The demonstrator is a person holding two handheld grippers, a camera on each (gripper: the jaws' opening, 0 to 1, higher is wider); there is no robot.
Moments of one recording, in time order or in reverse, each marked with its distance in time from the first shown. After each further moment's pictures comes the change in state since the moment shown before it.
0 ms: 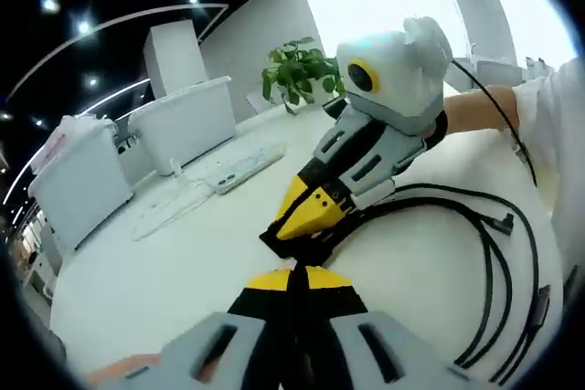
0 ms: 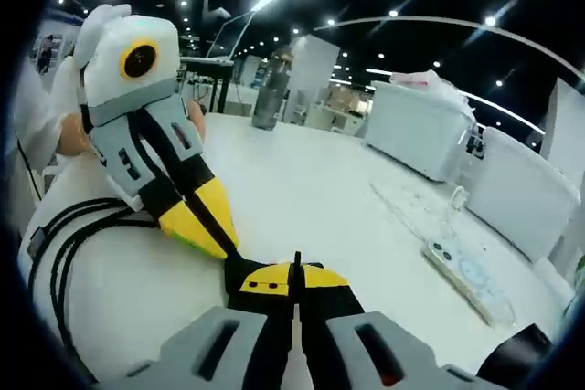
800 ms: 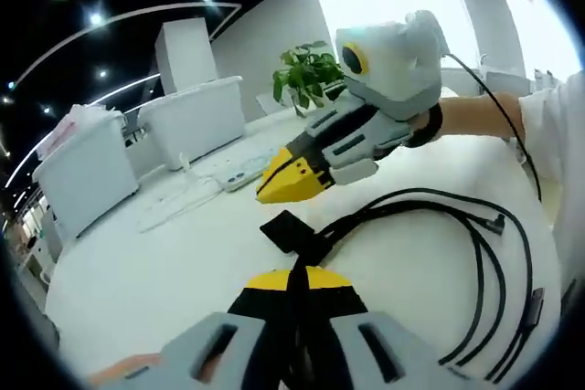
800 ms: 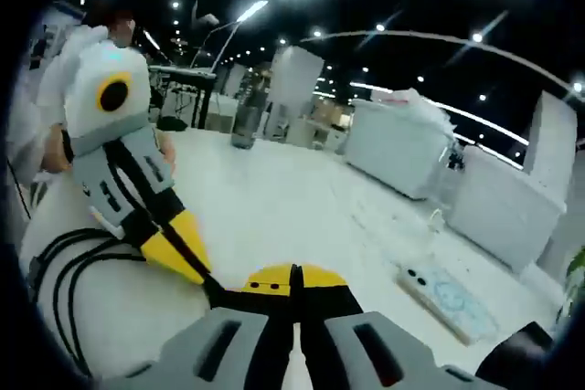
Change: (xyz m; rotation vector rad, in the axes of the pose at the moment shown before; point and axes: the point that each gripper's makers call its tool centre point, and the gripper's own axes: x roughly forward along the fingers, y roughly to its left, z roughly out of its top) left arm -0.007 0.008 -0.003 -0.059 -0.021 0.042; right arm -0.011 -0.012 0.033 0.093 -0.107 -0.016
